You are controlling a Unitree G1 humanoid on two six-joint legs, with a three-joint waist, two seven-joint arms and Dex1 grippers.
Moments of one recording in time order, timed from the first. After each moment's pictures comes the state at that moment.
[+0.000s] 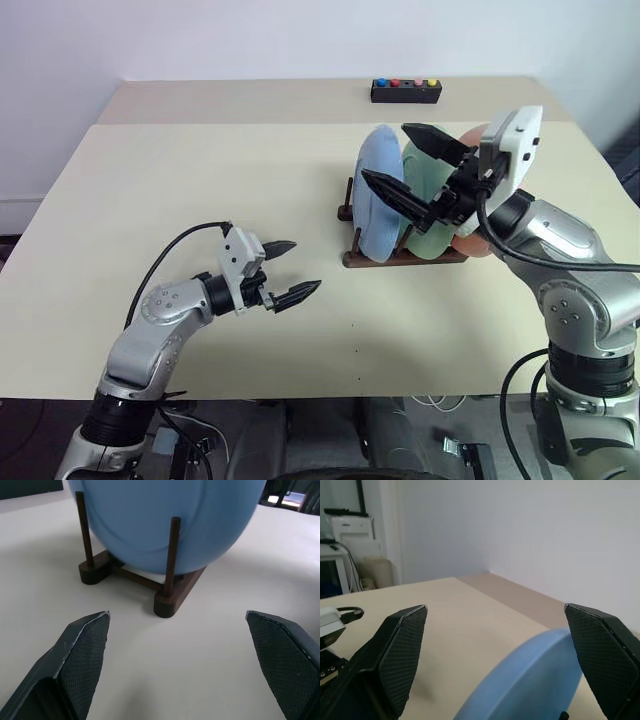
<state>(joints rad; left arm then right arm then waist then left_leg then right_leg) -0.19 0.49 -0.07 -0.32 -0.43 0.40 -0.80 -0.49 -0.56 -0.12 -0.53 0.69 0.62 0.51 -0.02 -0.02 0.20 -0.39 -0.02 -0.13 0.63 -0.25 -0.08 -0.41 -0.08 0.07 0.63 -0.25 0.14</state>
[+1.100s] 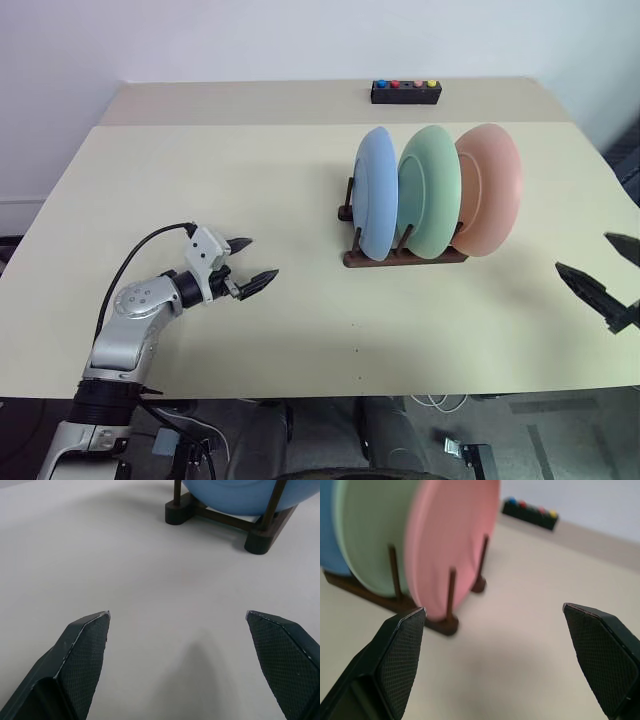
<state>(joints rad) -0.21 0.54 0.01 0.01 -0.32 0.18 -0.84 0.28 -0.72 -0.80 -0.23 0.56 0.28 0.94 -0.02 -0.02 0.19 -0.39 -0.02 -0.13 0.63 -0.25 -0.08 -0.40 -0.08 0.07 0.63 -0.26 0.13</state>
